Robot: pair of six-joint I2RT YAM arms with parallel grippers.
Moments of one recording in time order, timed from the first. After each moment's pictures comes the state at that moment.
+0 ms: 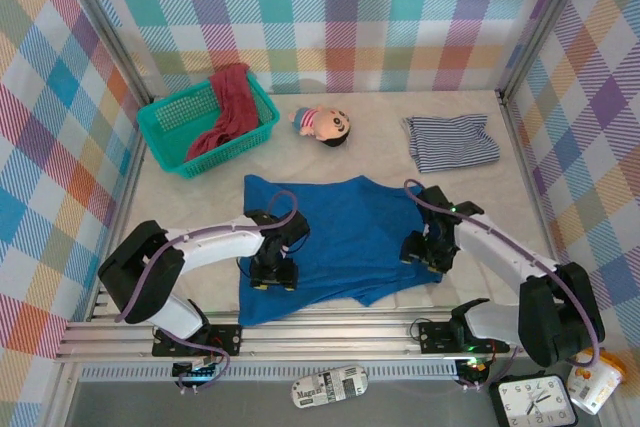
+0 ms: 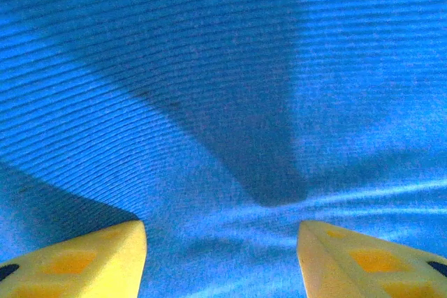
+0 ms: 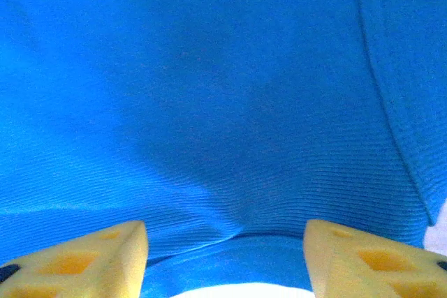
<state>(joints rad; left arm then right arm) -0.83 1.53 0.84 -0.94 0.14 -0.75 0.38 1.22 0.69 -0.92 -0.13 0.62</state>
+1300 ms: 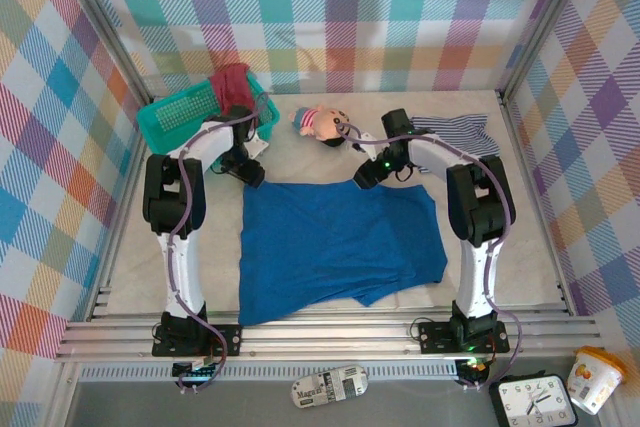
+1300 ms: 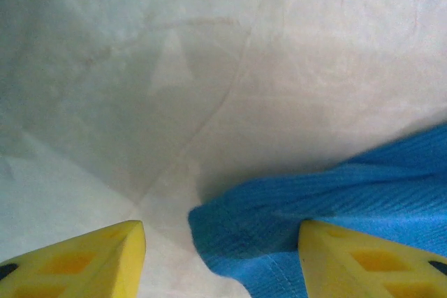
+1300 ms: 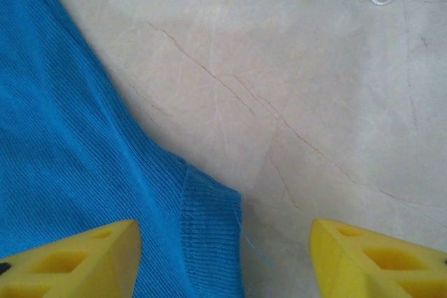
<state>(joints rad) -0.16 2.16 1.71 -0.99 -0.01 0.37 0.33 2.05 1.47 -0.60 -0.42 -0.48</state>
